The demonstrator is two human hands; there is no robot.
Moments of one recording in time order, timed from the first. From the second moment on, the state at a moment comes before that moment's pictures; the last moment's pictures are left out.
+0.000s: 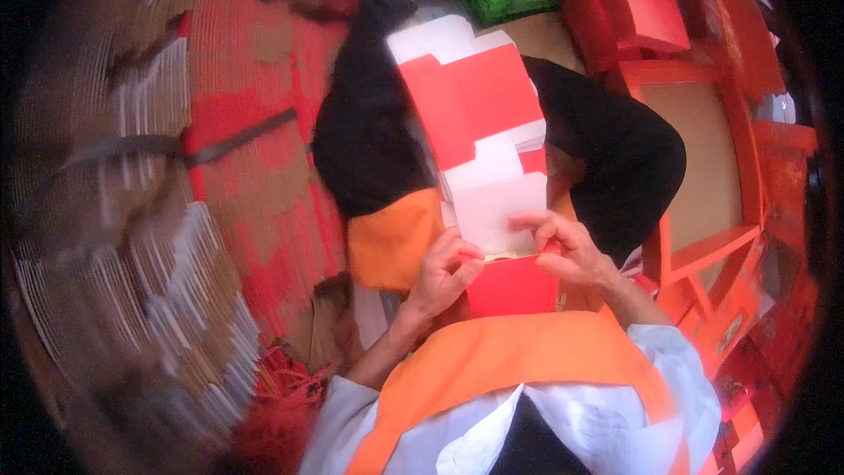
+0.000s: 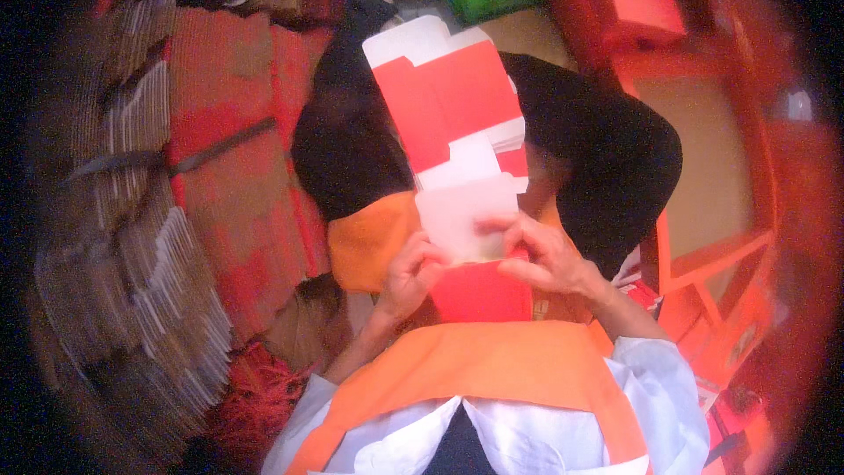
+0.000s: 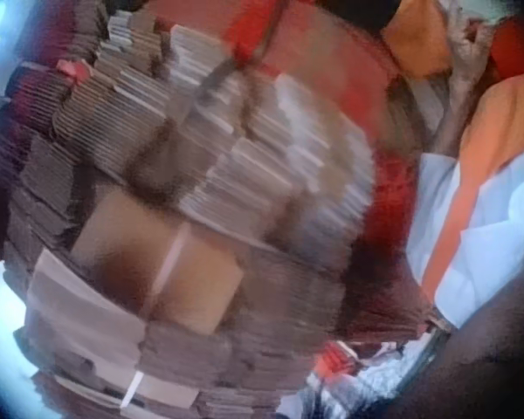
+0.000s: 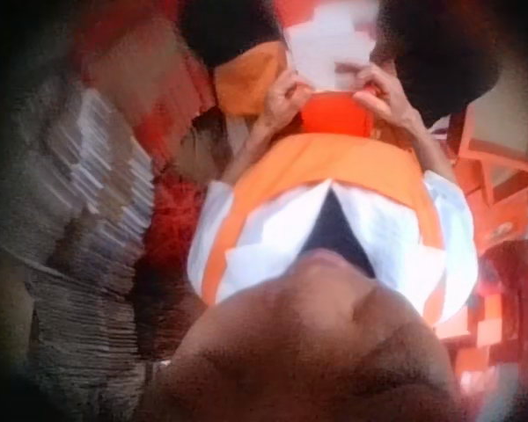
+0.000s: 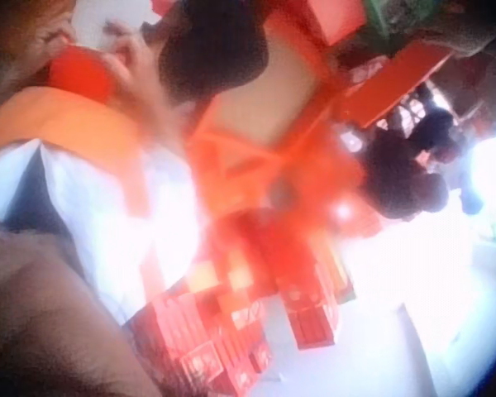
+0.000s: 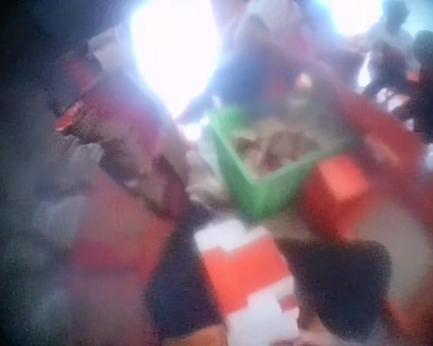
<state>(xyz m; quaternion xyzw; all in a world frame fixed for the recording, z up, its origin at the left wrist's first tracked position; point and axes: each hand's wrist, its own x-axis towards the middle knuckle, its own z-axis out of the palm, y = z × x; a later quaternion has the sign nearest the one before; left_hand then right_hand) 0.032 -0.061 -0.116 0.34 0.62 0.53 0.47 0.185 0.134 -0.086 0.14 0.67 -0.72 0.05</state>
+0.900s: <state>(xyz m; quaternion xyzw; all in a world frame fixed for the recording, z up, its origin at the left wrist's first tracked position) 0.051 -0.041 -0.086 0.28 0.68 0.58 0.35 0.178 0.098 -0.070 0.28 0.62 -0.72 -0.15</state>
